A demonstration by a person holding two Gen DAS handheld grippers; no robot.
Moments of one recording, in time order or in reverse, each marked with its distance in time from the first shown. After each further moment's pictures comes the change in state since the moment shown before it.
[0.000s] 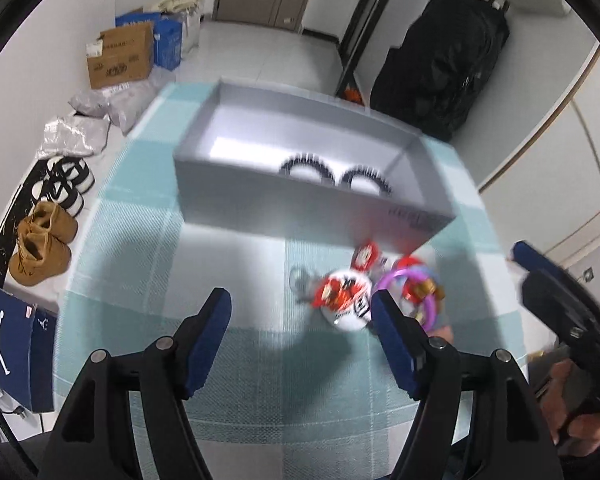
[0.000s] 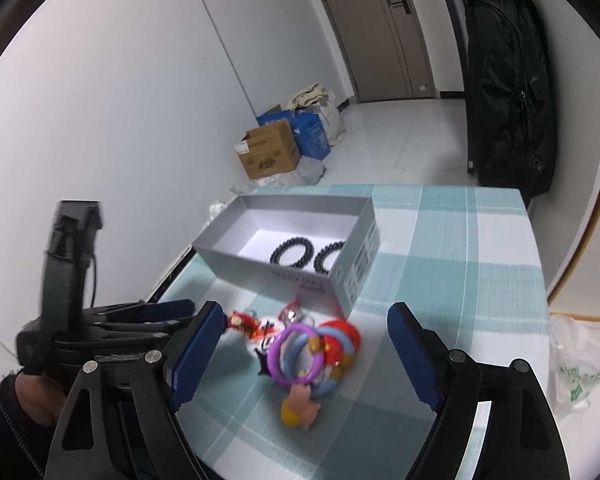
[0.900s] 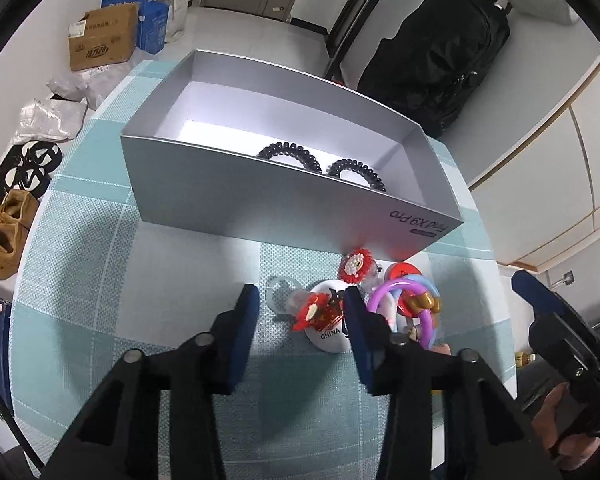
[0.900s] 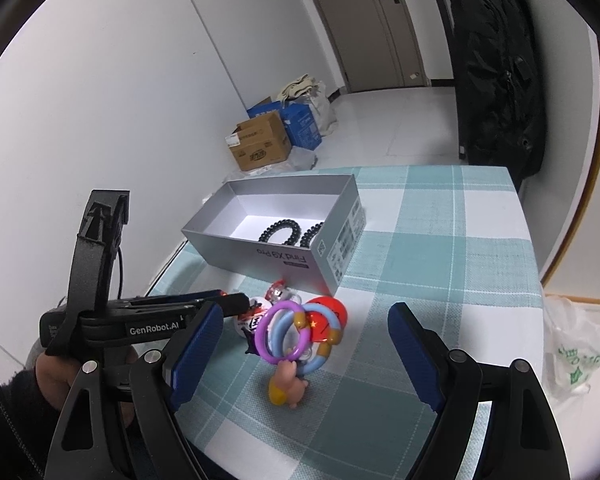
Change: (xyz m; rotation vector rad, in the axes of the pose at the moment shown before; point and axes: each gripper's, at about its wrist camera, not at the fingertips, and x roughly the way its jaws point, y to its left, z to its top) left arm 0.016 0.004 0.004 -0.027 0.016 -0.103; right arm -0.004 -0.011 -0.010 0.042 0.031 -0.015
